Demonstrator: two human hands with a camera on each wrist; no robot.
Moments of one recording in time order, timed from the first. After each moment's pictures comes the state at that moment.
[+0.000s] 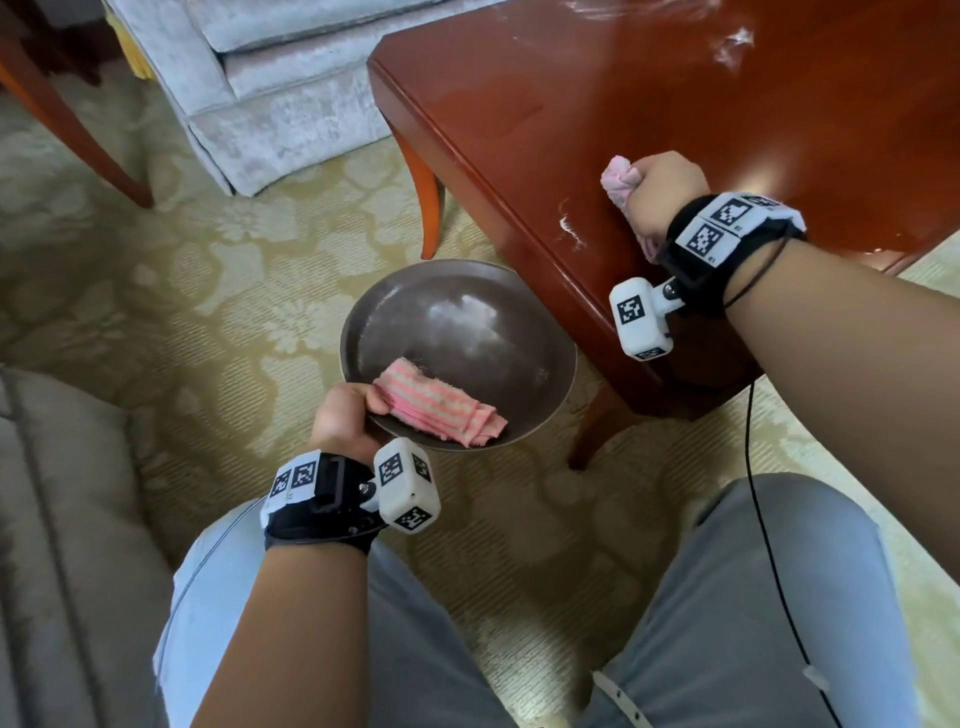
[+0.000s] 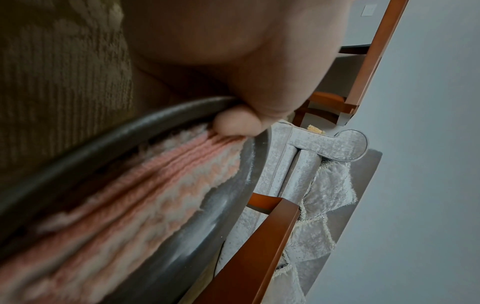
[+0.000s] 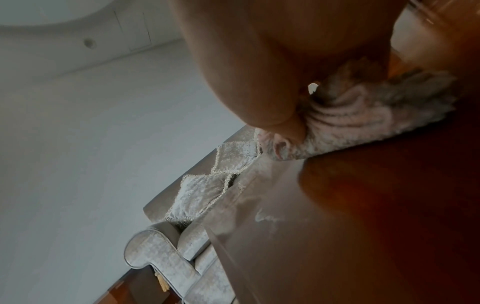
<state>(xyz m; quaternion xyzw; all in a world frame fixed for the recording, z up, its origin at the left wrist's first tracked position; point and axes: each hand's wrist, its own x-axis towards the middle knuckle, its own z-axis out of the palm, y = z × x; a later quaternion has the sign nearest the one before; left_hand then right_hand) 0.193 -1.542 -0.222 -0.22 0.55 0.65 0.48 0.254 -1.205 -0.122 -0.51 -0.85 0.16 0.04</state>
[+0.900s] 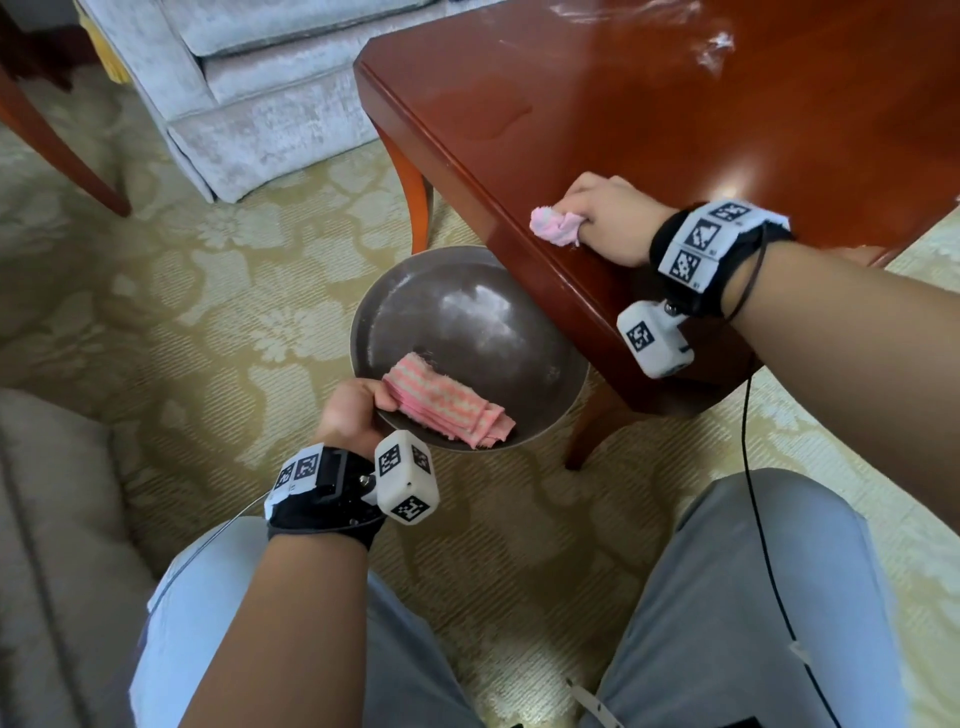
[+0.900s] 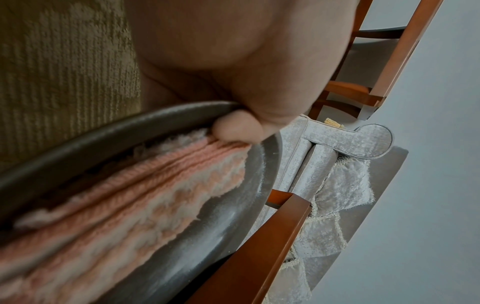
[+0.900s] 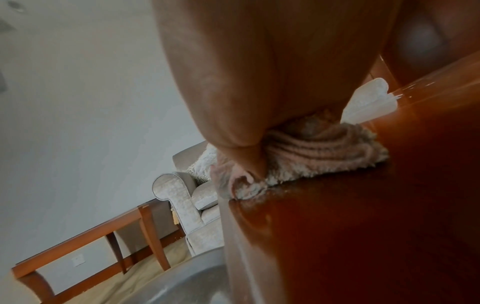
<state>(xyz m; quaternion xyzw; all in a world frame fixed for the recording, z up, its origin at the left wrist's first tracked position) 0.188 -1.534 -0.222 -0.16 0.49 0.65 0.56 0.260 -1.220 -0.139 -0.22 -0.97 0.13 -0.06</state>
